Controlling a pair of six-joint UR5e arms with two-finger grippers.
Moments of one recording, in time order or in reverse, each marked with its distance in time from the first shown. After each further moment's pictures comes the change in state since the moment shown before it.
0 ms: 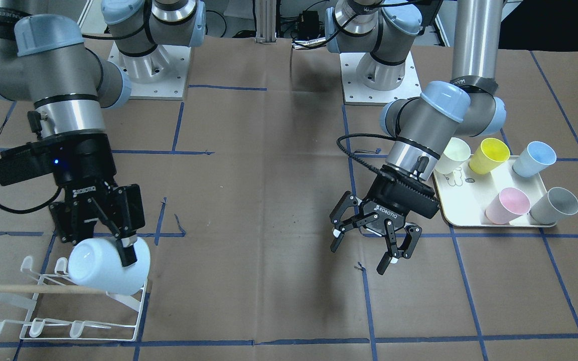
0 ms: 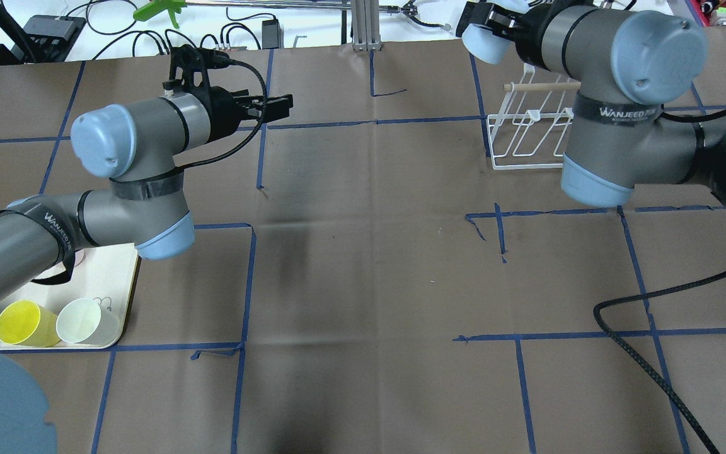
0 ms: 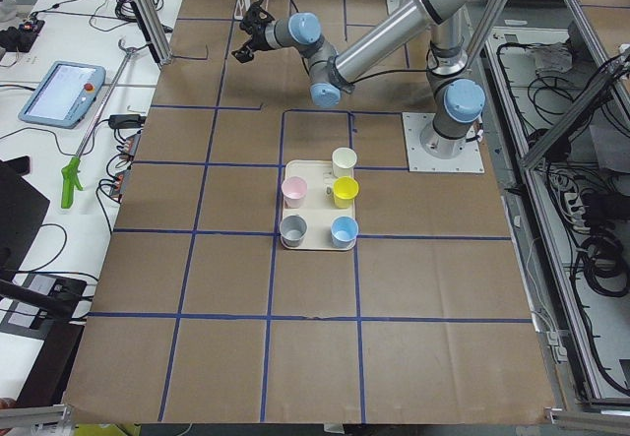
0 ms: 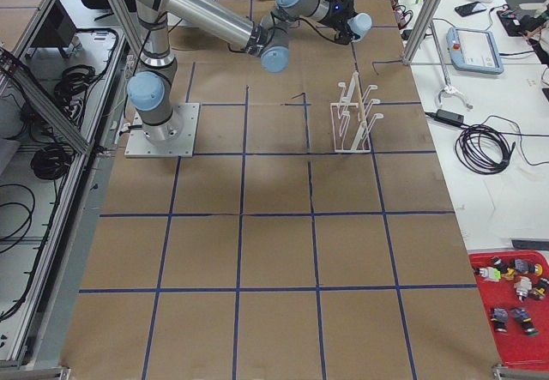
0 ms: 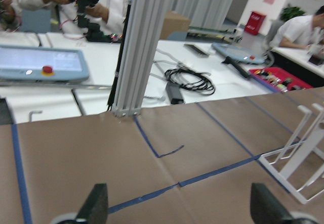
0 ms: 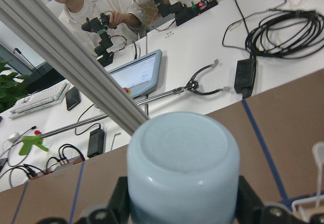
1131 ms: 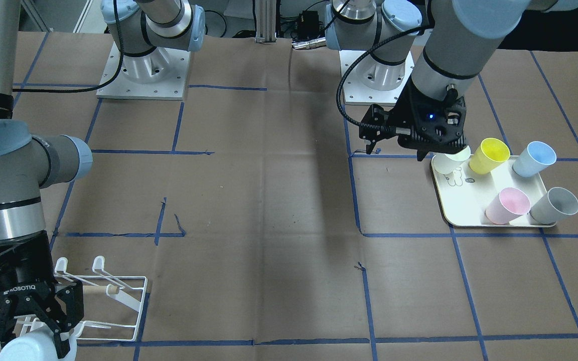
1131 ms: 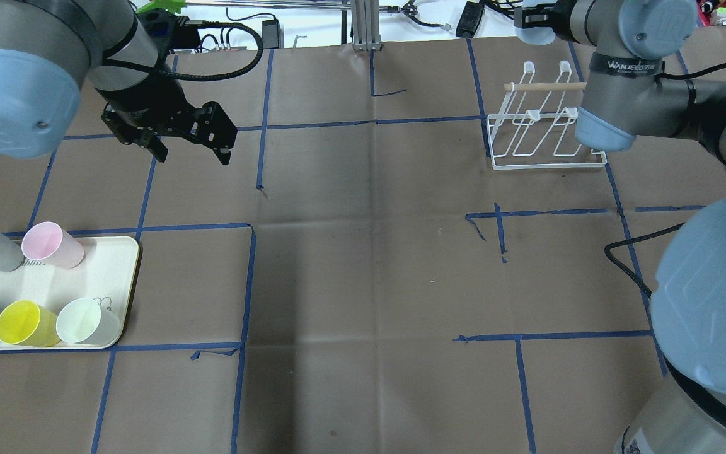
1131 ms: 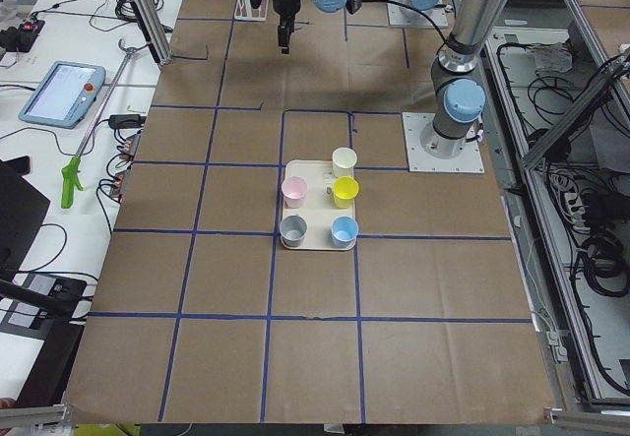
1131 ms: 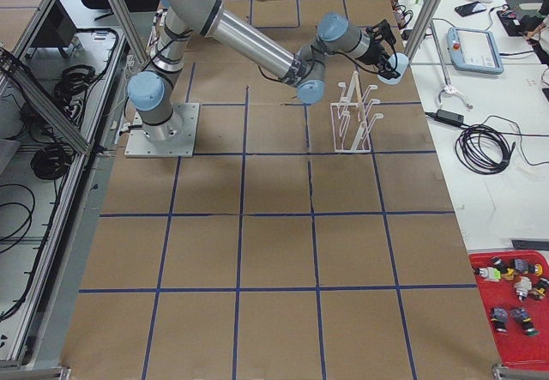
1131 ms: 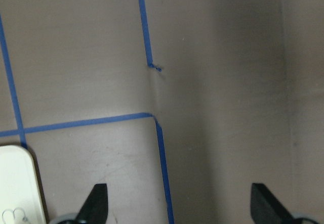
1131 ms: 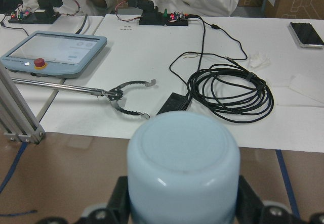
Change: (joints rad) left arm -0.044 0.308 0.362 -1.459 0.385 0.000; right arm -0.091 0.264 -0.196 0.011 -0.041 -0.411
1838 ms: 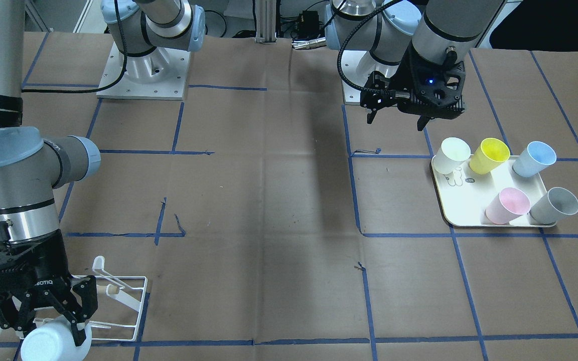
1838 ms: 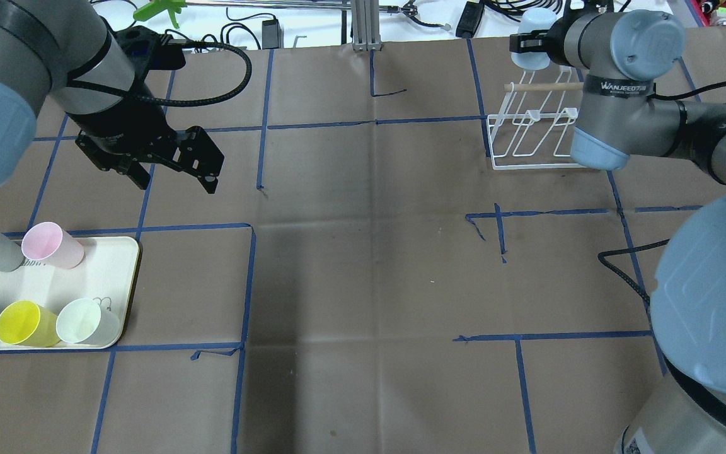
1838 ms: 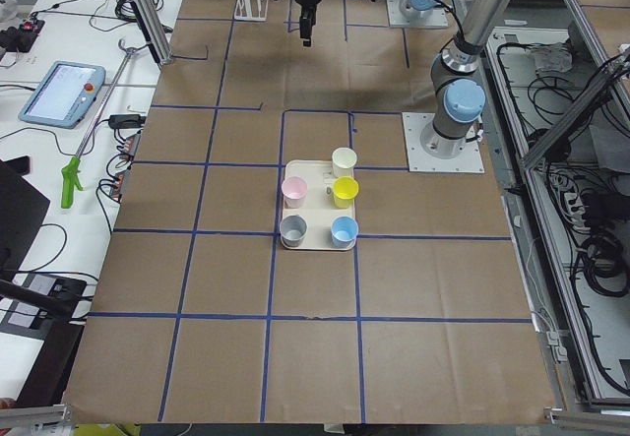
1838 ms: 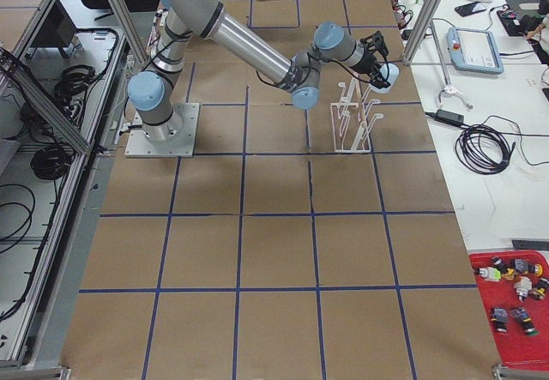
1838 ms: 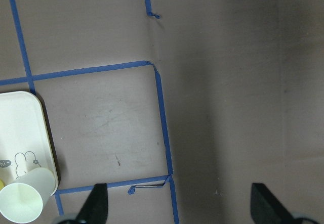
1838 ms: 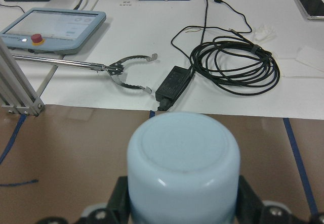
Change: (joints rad) left arm 0.011 0.100 -0.074 -0.066 0.005 0.018; right arm 0.001 0.000 0.074 -0.010 -0.001 0.003
